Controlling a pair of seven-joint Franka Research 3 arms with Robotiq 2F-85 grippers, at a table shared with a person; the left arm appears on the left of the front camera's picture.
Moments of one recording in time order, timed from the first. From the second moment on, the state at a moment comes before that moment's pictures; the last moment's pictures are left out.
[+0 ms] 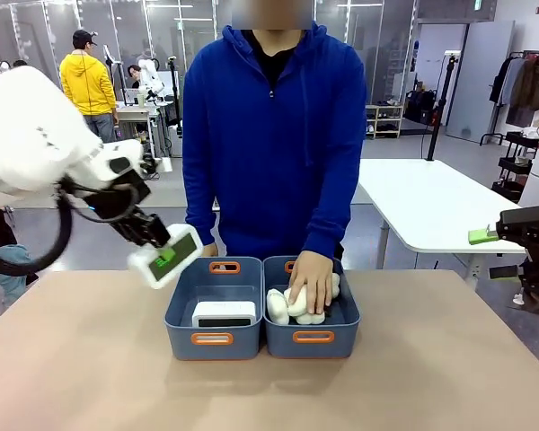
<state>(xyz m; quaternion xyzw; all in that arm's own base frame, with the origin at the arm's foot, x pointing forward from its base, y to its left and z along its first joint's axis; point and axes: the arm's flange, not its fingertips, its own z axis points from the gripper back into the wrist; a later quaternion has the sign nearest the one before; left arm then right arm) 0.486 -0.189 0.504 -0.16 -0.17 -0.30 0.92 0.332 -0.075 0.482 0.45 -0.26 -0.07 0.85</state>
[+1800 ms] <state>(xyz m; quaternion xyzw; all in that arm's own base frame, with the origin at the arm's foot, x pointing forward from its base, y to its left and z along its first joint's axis) 0.517 -0.233 0.435 -0.12 -0.20 -0.16 0.96 0.332 -0.075 0.482 0.45 -0.26 -0.07 0.85</state>
